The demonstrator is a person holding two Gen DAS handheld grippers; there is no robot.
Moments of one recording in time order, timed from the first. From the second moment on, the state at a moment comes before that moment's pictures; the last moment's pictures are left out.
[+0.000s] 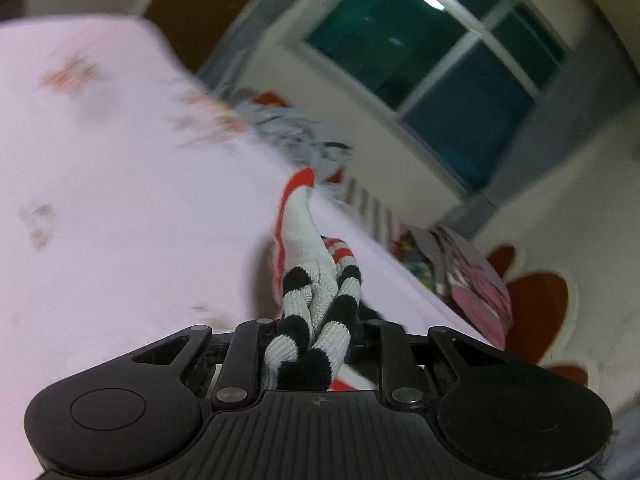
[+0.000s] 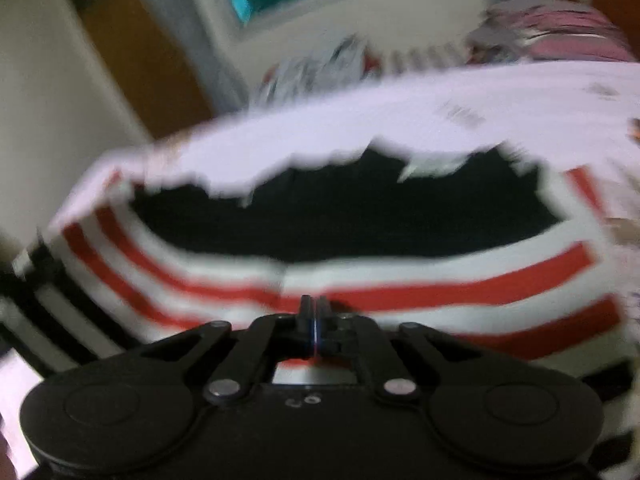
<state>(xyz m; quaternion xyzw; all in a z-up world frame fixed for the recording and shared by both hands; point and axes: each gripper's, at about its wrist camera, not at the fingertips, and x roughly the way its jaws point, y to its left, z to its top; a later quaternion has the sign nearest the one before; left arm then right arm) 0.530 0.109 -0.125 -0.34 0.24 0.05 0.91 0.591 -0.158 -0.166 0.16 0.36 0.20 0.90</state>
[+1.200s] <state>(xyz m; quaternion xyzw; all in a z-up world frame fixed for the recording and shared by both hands) 0.595 0.038 -0.148 -0.16 0.41 -0.04 0.90 0.603 -0.265 -0.176 0.23 0.45 0.18 0.84</state>
